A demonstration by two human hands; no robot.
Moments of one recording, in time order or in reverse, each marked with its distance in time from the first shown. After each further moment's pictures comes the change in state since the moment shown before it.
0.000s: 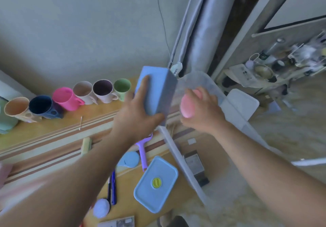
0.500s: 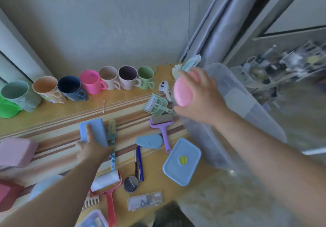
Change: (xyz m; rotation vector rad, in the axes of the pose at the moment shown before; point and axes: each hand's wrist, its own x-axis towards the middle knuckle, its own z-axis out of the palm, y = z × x) left_hand -0.113 -0.305 -0.022 0.058 -0.078 -0.789; right_hand -0.061 -0.167 -0.001 0.000 0.189 -0.142
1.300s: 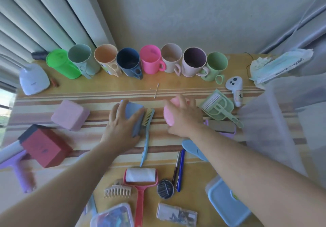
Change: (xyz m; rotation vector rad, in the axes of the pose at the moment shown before) left_hand 0.056 -0.036 -0.035 0.403 0.164 0.468; right_hand 0.086 -0.112 0.266 -0.112 -0.502 -0.308
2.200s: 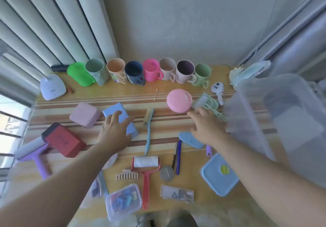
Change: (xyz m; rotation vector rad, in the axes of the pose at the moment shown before) left_hand -0.077 -0.012 -0.053 0.089 -0.103 -0.075; right_hand -0.136 0.018 -0.056 -0.041 0.072 0.023
